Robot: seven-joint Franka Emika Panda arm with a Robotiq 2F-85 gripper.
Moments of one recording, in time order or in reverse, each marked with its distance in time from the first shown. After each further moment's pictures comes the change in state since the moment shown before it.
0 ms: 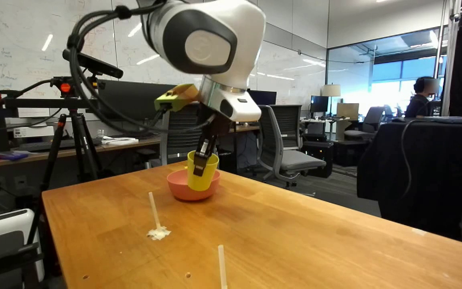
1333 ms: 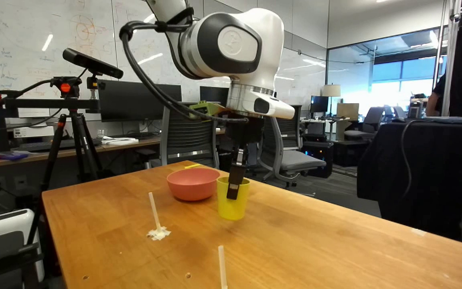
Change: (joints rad) arm 0.960 -0.061 -1.015 0.183 0.021 -0.120 -0.047
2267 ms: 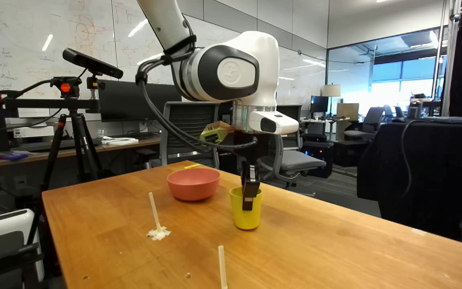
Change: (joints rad) arm 0.080 0.097 -0.068 0.020 0.019 0.199 -0.072
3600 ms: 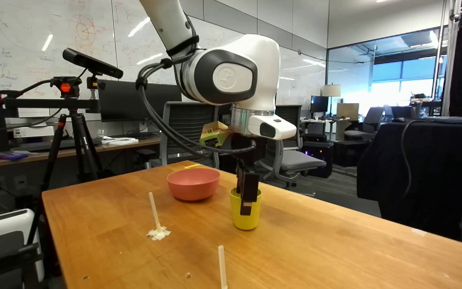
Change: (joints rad) arm -0.002 0.008 0.014 0.000 0.099 -0.001 -0.123
